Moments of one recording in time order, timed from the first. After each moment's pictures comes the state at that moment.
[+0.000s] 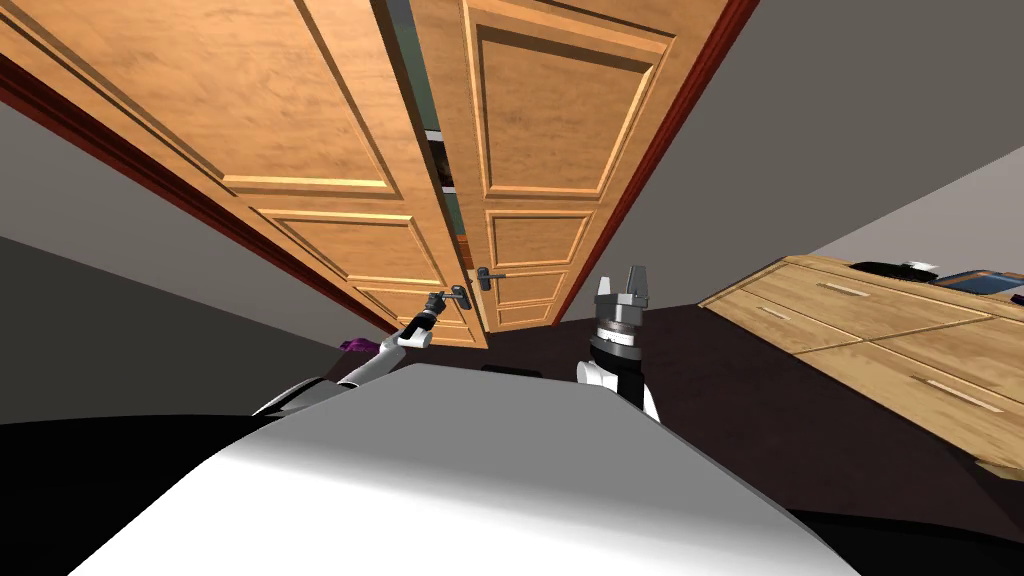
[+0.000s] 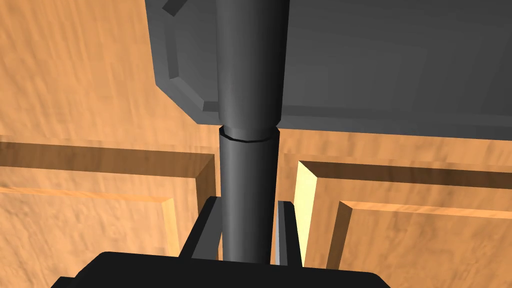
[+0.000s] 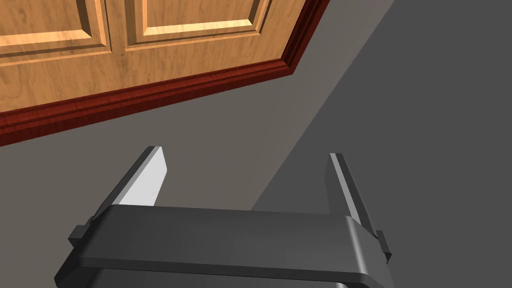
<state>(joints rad) -0.05 0.63 -0.21 -1.01 0.48 -0.52 0.21</state>
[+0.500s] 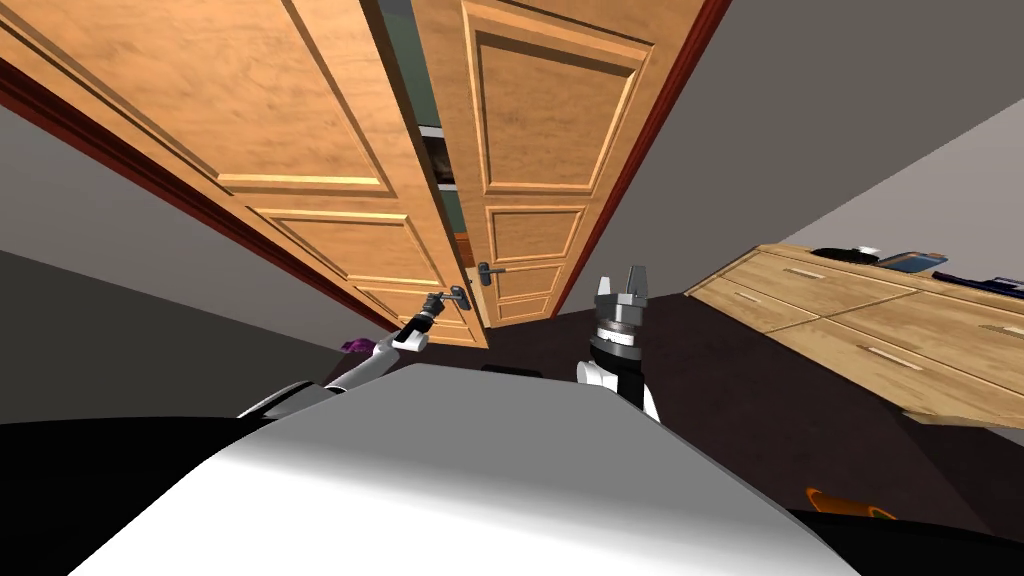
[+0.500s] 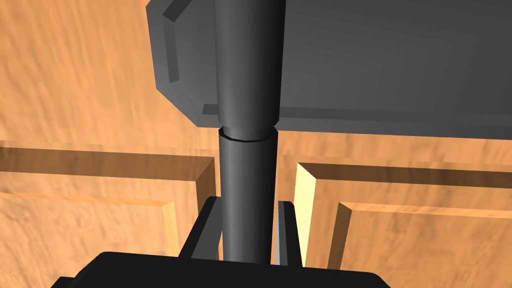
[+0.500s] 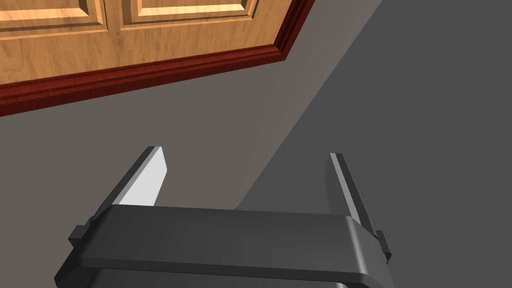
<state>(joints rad) -0.02 0.68 -0.25 -1.04 0.49 -0.56 0.24</state>
